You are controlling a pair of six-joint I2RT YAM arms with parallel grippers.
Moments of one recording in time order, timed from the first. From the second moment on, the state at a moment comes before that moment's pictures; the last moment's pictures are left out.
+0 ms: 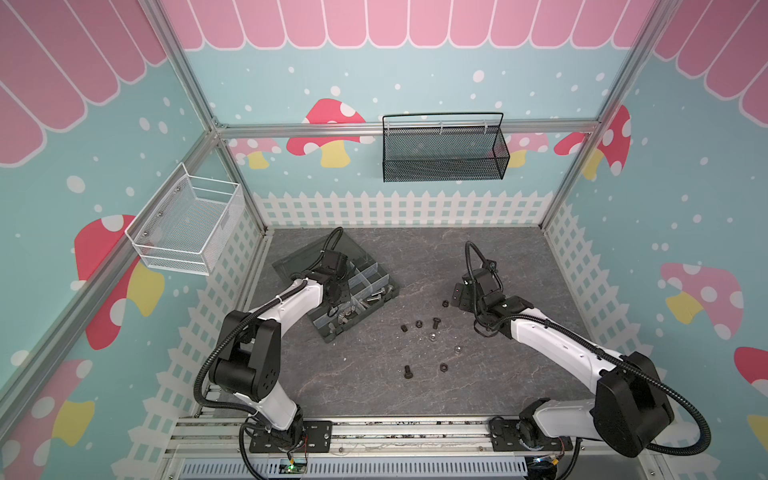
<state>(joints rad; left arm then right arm) -0.26 1.63 1.09 -0.56 -0.15 -0.45 0.51 1.34 0.88 -0.41 0.40 0.64</state>
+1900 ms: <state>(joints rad) -1.13 1.71 0.99 -0.65 -0.17 -0.64 0.46 1.40 0.91 -0.43 0.33 0.63</state>
